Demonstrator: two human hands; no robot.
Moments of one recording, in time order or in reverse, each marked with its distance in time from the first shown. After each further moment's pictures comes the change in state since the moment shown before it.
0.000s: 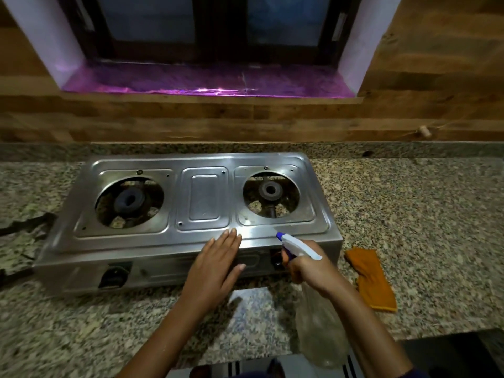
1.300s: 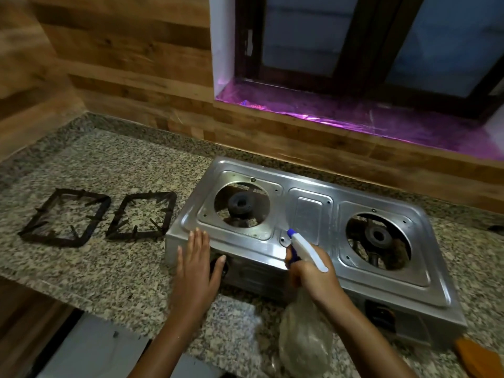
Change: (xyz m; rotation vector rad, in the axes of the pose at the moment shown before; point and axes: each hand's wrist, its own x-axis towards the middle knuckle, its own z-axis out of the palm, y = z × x) left_hand -0.117 -0.141 -0.063 0.070 0.282 -0.731; right_hand 0.040 -0.106 0.167 -0.015 -0.117 -0.256
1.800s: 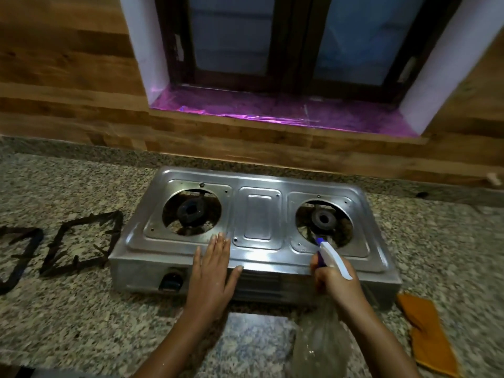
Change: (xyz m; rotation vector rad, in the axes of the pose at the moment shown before) left_hand 0.009 0.095 0.040 0.012 -0.102 0.382; right_hand -0.043 0.049 -0.097 0.131 0.366 0.201
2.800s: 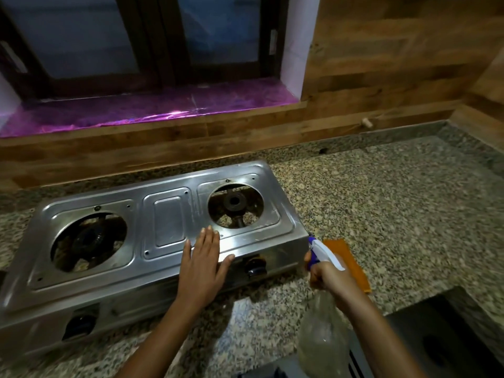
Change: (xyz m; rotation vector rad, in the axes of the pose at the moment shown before) left_hand 0.043 0.127 0.043 0.058 -0.153 0.283; right_hand -0.043 0.072 -0.139 0.178 0.218 0.193
